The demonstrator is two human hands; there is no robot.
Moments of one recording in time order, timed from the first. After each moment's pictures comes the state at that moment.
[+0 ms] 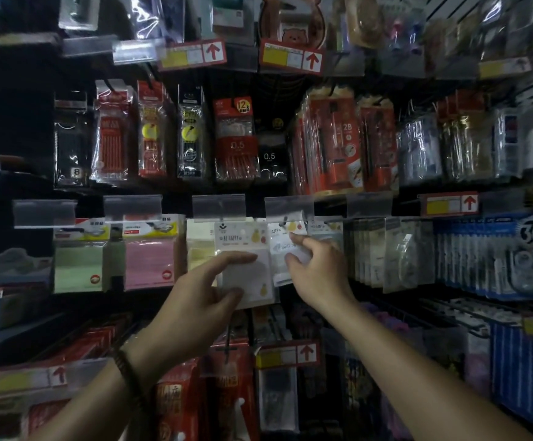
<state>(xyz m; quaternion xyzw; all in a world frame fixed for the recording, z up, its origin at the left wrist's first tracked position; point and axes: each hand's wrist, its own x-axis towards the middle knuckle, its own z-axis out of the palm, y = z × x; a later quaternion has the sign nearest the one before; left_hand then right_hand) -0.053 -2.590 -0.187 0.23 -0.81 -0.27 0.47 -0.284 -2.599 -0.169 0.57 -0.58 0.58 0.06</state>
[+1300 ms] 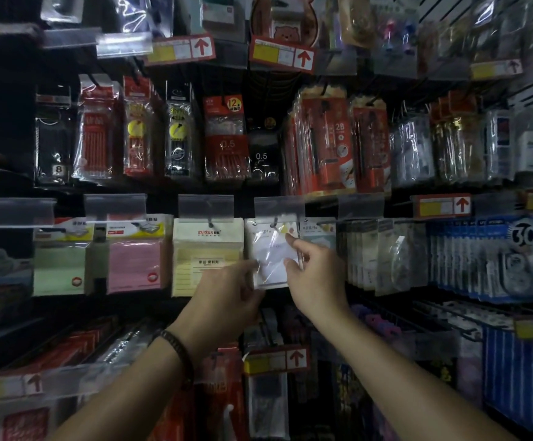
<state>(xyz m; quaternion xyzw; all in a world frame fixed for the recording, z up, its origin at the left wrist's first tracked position) -0.113 -2.617 -0.178 0.34 -0.83 -0.02 0.44 -0.292 -2.605 -0.180 0.56 -0.53 0.62 0.12</state>
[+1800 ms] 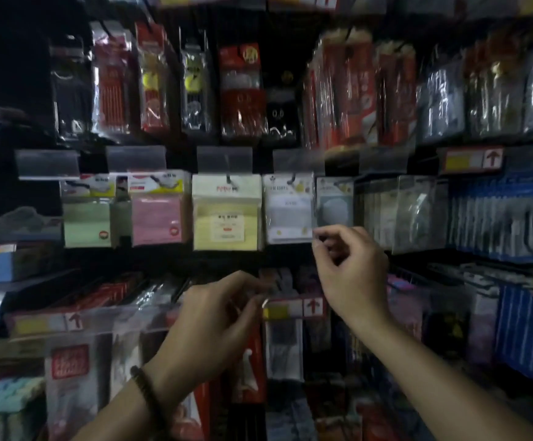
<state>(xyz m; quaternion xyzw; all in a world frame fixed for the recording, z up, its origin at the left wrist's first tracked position) -0.060 -2.580 -0.259 0.24 -0.83 -0.03 0.50 -0.292 -2.564 -0.234 0.55 -0.46 0.66 0.23</state>
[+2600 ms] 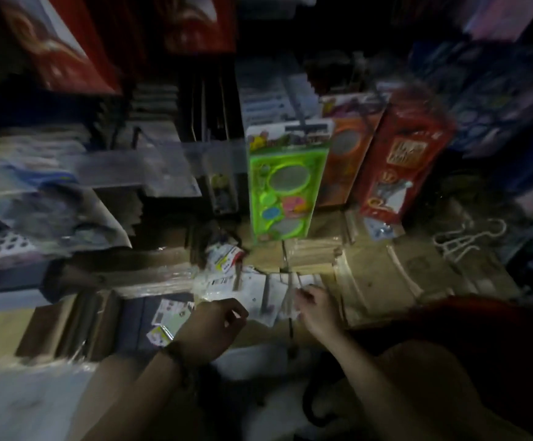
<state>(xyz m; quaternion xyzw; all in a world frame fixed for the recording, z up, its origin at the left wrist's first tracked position) -0.045 -2.578 -0.820 0.48 -0.80 -0.35 0.02 -0.294 -2.521 -0.898 0.38 -0.77 0.36 -0.37</state>
